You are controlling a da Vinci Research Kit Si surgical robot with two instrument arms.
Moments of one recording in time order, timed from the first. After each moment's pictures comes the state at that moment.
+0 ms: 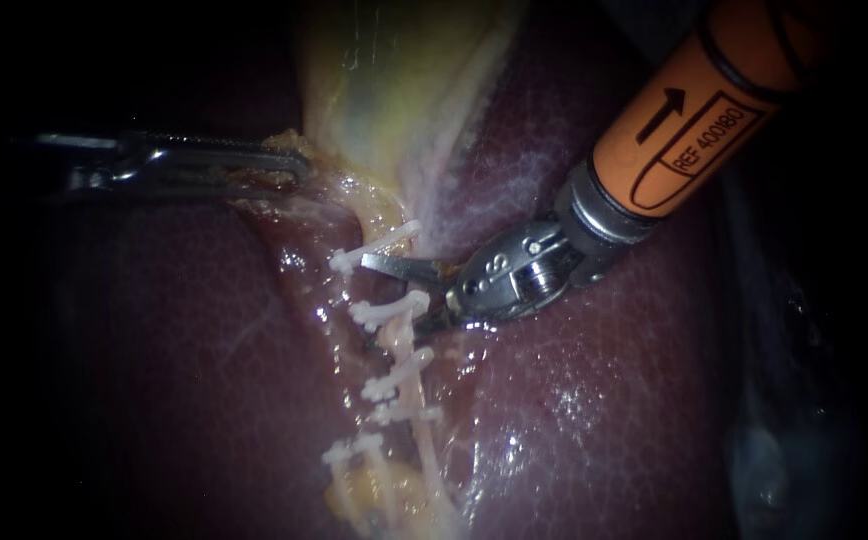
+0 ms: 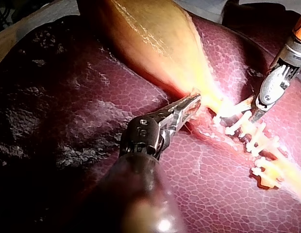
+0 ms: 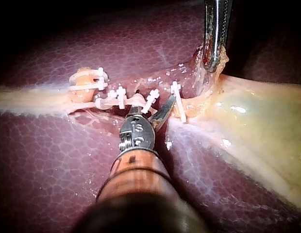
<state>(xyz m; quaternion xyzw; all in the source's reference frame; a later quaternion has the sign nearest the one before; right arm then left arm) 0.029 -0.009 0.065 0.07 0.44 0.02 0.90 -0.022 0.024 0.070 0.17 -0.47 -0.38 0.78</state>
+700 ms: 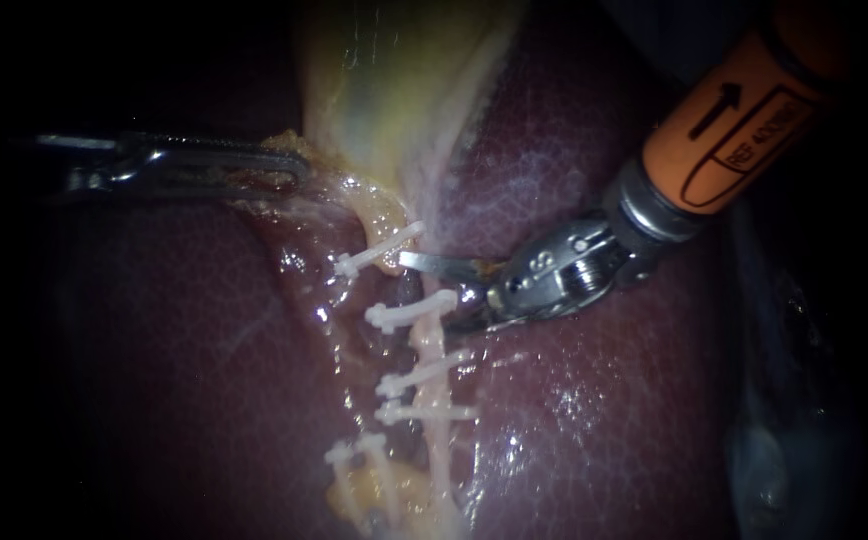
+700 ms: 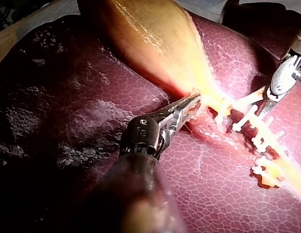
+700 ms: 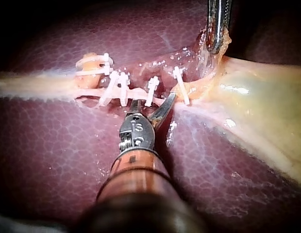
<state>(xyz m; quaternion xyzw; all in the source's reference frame) 0.025 -0.009 0.064 0.08 0.44 0.02 0.89 -0.021 0.024 0.070 0.17 -0.47 -0.38 0.78</state>
